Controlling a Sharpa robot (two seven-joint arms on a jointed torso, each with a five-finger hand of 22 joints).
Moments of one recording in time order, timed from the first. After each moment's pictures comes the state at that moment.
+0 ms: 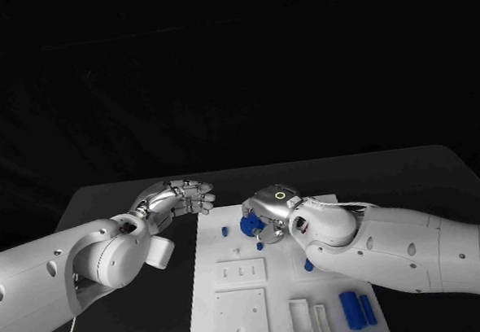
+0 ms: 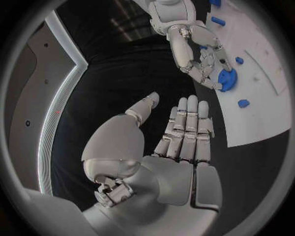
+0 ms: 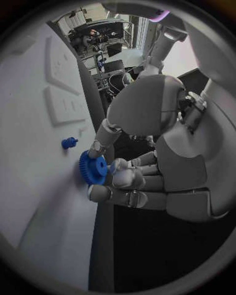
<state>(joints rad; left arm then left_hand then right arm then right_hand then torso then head) 1.38 -0.88 -0.16 1.50 -0.06 -0.20 0.25 1.04 -0.04 0.44 -0.26 0.16 0.69 0.19 0.42 0.37 1.11 0.14 0.16 0.07 0.91 0.12 0.44 0.55 0.04 0.72 0.02 0.40 1.31 1.25 -0.47 -0.11 1.27 -1.83 -0.38 -0.25 1.12 -0.27 0.74 -0.22 0.05 0.87 0.09 0.32 0.46 1.08 0.01 1.15 1.11 1.30 -0.10 1.29 0.94 0.25 1.43 -0.02 0.41 1.31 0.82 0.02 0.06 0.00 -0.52</state>
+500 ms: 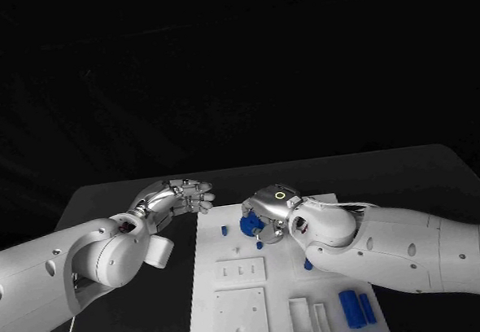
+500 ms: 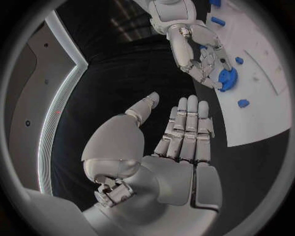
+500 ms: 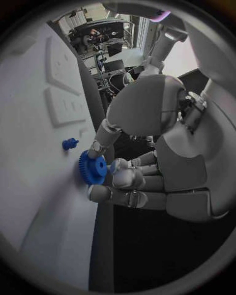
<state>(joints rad) 1.38 -0.88 -0.16 1.50 -0.06 -0.19 0.25 1.04 -0.04 0.44 -0.26 0.16 0.69 0.19 0.42 0.37 1.11 0.14 0.16 0.07 0.91 0.12 0.44 0.55 0.04 0.72 0.02 0.40 1.31 1.25 -0.48 -0.11 1.28 -1.84 -0.38 -0.26 1.12 -0.27 0.74 -0.22 0.05 0.88 0.09 0.33 0.47 1.08 0.01 1.16 1.11 1.30 -0.10 1.29 0.94 0.25 1.43 -0.02 0.41 1.31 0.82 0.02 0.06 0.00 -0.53</state>
